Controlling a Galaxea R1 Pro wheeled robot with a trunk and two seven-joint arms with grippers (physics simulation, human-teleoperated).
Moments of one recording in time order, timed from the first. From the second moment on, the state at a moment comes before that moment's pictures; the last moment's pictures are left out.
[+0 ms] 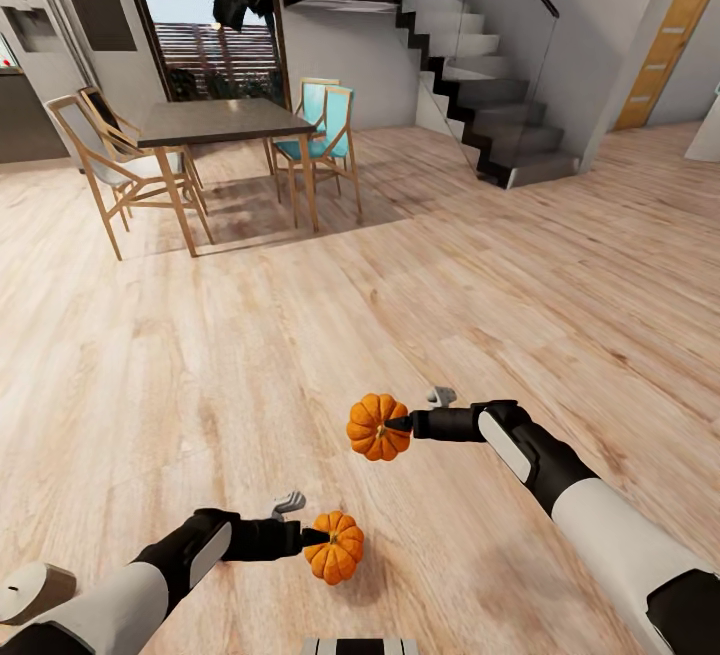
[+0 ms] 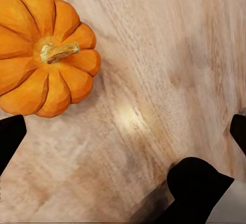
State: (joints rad) left arm -0.70 0.07 -0.43 -0.30 0.51 0.48 -0.68; right arm -0.86 -0.14 0.46 -0.73 -0.61 0.67 0.47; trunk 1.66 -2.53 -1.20
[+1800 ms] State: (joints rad) left arm -0.70 0.05 -0.41 -0.30 0.51 0.48 -0.56; right arm -0.86 -0.14 0.46 -0.73 -0.61 0.67 0.47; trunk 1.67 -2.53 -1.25
